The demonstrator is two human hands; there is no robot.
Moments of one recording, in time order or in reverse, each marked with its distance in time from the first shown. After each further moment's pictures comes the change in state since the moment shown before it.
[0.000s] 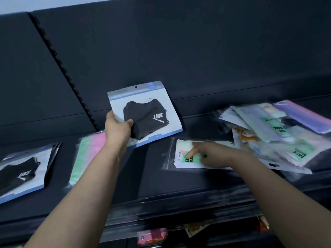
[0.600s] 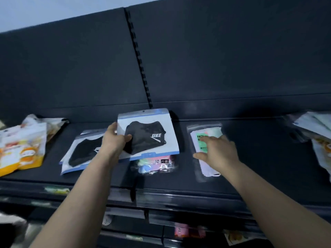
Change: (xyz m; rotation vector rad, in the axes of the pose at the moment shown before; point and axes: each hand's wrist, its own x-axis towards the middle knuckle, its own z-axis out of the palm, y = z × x) left_hand 0.040 -0.060 -0.194 0.103 0.105 -0.208; right_hand 0.069 -0.138 0.056 -0.185 0.405 0.035
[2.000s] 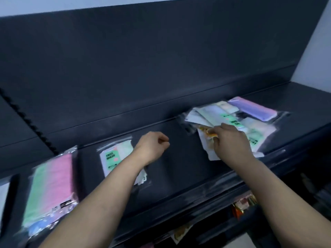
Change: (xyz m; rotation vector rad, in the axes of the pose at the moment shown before) left_hand -0.135 0.060 0.268 0.716 -0.786 0.611; right_hand -0.107 0.202 -0.070 -0.061 0.477 0.376
